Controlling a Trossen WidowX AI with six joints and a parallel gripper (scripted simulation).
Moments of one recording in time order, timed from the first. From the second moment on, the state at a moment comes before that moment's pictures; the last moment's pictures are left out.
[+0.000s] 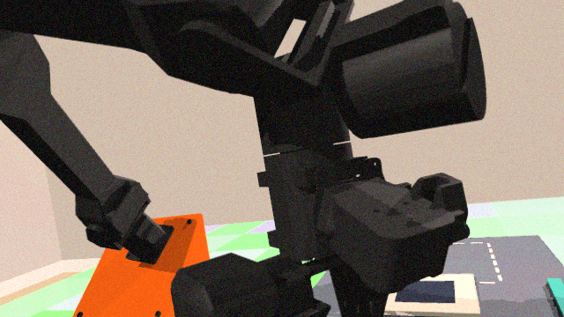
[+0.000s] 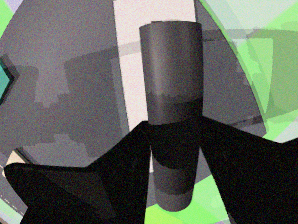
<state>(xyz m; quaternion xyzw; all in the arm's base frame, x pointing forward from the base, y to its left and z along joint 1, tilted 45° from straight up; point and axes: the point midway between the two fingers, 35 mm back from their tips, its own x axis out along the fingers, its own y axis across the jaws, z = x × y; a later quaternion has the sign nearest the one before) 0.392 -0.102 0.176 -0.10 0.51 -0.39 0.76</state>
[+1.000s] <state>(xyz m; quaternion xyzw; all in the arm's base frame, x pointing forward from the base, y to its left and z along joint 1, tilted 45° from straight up) 0.391 -0.103 0.175 0.12 0.38 -0.52 0.75</state>
